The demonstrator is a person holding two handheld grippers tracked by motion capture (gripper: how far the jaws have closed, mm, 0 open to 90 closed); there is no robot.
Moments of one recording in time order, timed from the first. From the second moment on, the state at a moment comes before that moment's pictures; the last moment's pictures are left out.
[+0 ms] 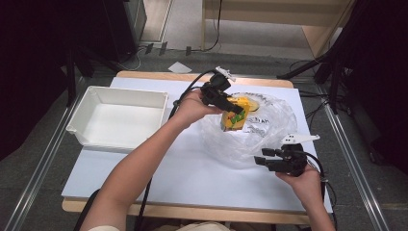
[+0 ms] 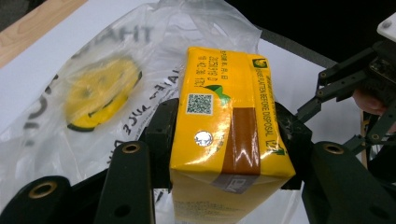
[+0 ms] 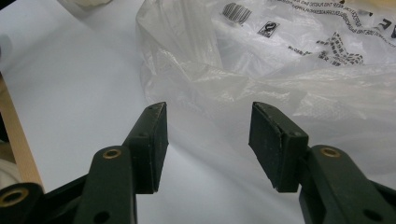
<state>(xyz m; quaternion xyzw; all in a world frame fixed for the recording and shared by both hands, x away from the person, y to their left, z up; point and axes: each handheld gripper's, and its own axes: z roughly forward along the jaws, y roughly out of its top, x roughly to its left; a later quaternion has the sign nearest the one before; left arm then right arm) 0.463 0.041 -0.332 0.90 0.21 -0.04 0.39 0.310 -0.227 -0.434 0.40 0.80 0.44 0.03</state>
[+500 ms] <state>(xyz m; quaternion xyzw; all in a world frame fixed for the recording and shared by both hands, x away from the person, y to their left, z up) 0.451 0.069 -0.332 0.89 0.23 -0.03 0.40 0.311 -0.221 -0.436 0.40 0.81 0.43 0.03</state>
